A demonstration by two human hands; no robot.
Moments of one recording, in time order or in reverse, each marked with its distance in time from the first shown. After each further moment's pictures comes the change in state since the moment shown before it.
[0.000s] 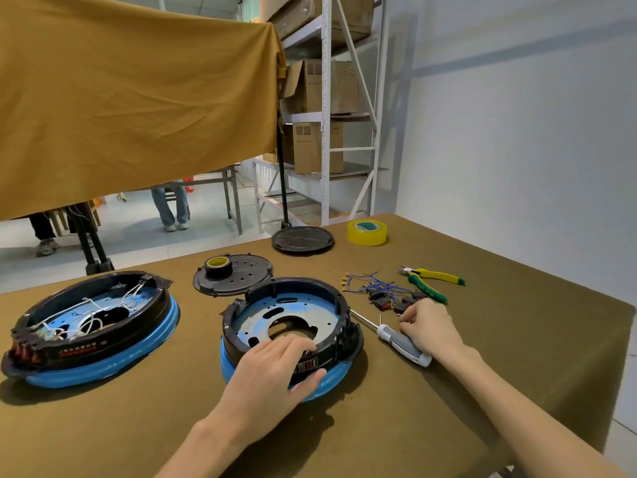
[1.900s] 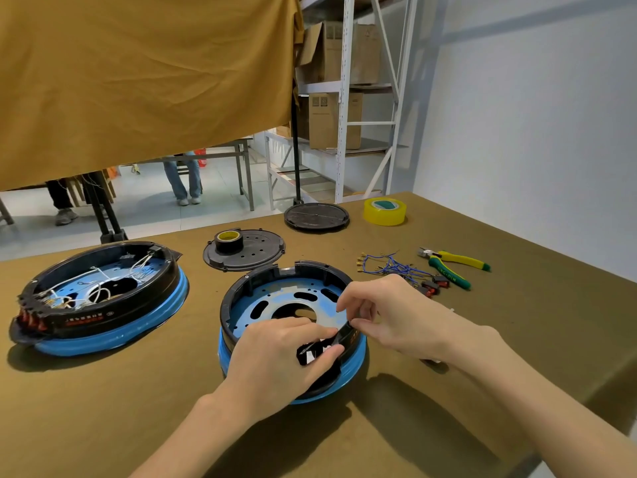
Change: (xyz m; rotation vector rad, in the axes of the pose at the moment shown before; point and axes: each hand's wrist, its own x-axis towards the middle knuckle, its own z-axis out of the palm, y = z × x) left_hand 0.007 0.005 -0.009 -0.188 0.016 -0.168; right_hand -0.065 -0.089 -0.033 0.087 -0.253 -0.908
